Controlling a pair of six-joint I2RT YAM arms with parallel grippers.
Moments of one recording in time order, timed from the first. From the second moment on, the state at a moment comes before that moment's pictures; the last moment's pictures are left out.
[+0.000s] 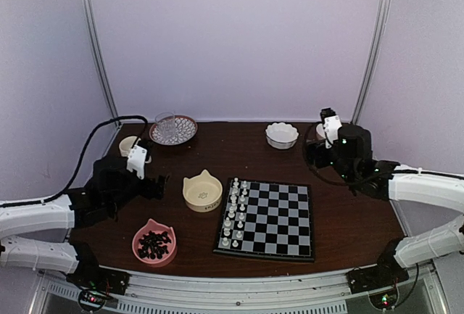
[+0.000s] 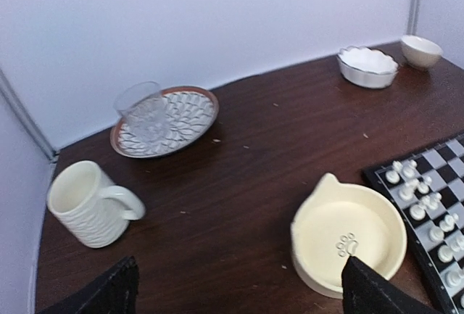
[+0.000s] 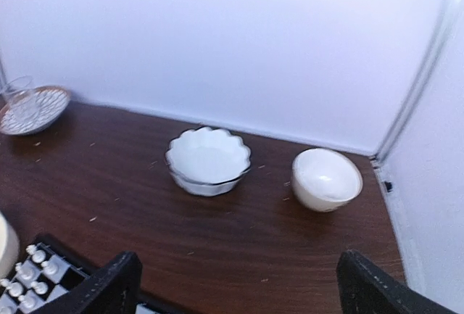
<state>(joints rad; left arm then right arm) -0.78 0.98 0.44 0.18 -0.40 -0.02 0.69 1.20 0.71 0.16 0.52 0.04</state>
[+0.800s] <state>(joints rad) -0.28 1.06 0.35 0.29 -0.50 0.04 0.04 1.55 0.37 0.85 0.19 -0.09</state>
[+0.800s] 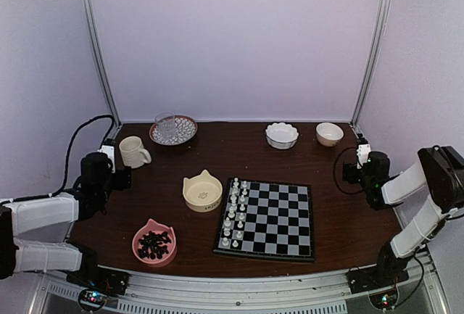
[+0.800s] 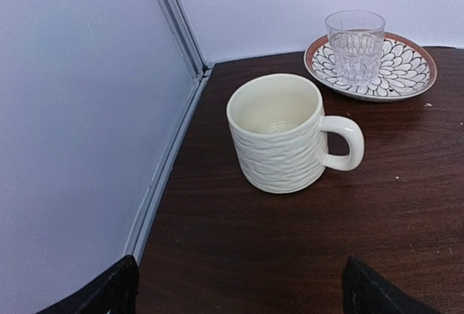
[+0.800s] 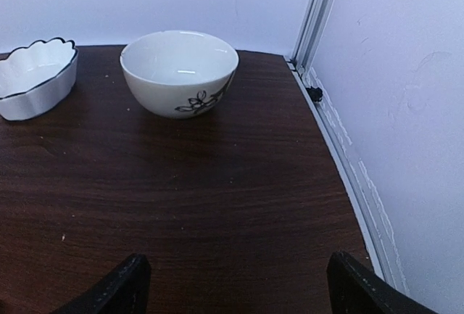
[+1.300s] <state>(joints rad) -0.16 1.40 0.29 0.68 -0.27 0.18 0.03 1.56 0.39 0.90 0.15 -0.06</state>
